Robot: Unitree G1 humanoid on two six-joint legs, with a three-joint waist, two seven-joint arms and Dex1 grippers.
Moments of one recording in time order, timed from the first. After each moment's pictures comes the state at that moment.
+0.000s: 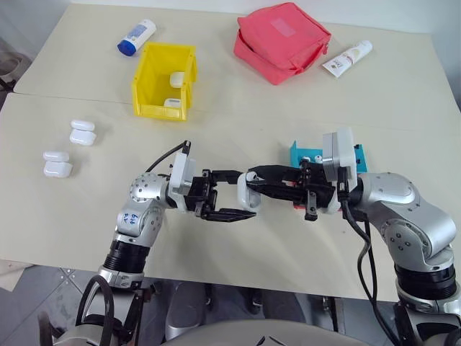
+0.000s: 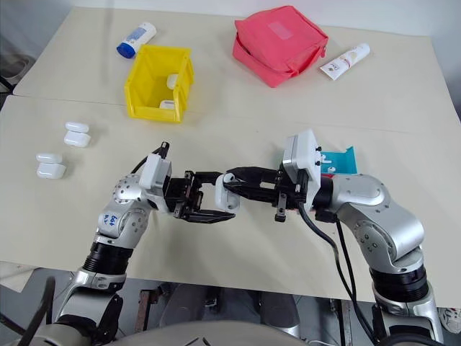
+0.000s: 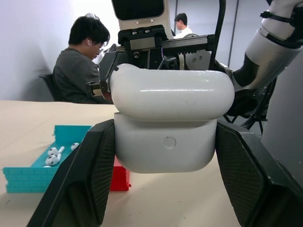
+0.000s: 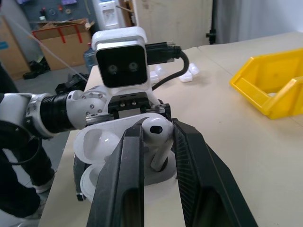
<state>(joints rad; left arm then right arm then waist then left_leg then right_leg) -0.41 0.30 -0.12 0.01 -0.56 0.09 -1.33 -0.33 -0.59 0.01 -0.54 0.73 0.61 0.93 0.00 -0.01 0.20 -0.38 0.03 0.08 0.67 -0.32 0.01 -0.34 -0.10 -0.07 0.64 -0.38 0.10</state>
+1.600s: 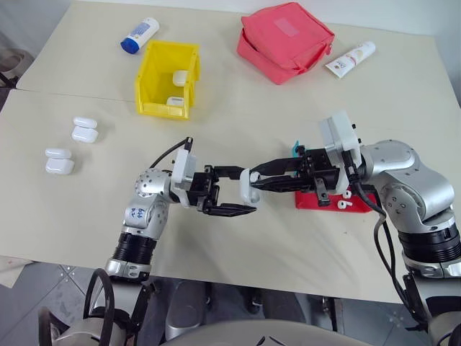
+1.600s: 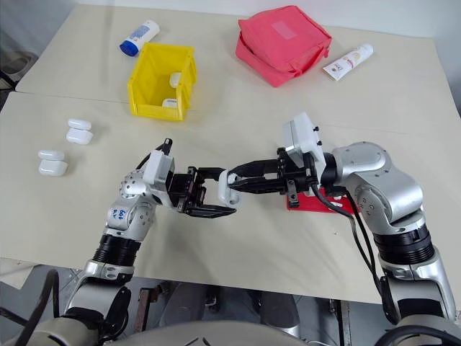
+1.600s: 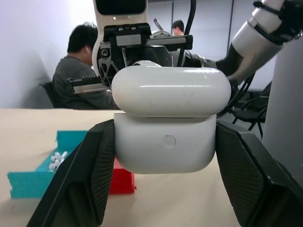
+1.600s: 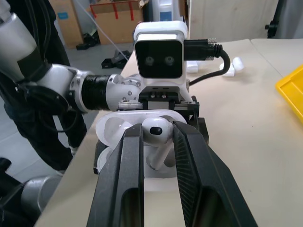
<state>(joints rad) -0.47 0.25 -0.10 0.17 -0.53 0.01 -1.39 -0.54 -0.68 0.14 -0.27 0.69 0.50 1.21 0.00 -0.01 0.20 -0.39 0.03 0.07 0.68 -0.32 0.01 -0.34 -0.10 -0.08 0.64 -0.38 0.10</state>
